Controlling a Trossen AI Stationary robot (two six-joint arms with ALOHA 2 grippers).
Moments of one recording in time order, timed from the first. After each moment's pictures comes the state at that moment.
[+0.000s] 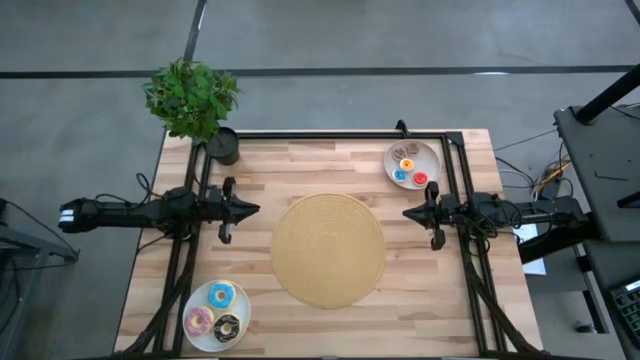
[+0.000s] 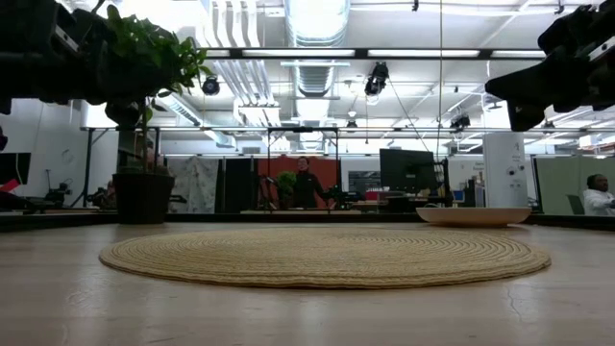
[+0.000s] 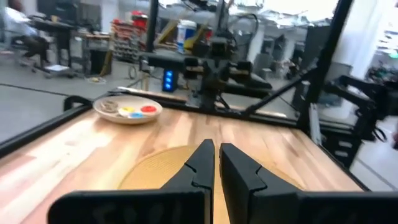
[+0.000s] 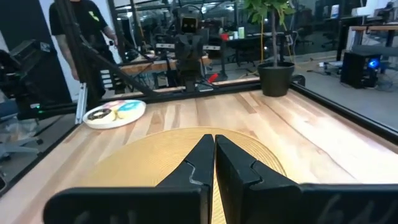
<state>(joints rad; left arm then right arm) 0.06 0.32 0.04 0.29 0.00 -0.16 0.09 0.07 0.01 0.05 0.13 0.15</state>
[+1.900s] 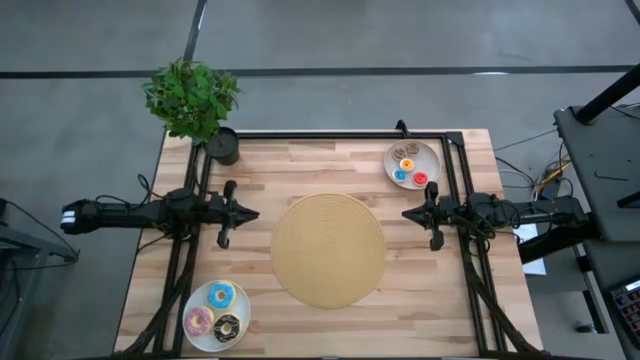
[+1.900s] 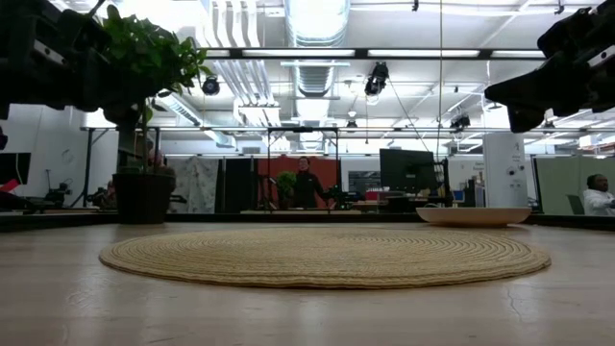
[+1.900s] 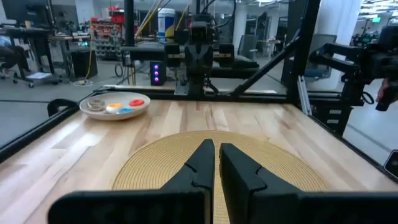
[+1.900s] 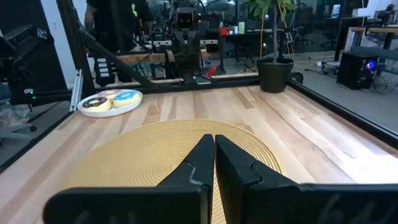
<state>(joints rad) 0.06 0.28 0.03 0.21 0.08 -0.04 0.09 0.08 0.01 0.03 0.13 0.11</state>
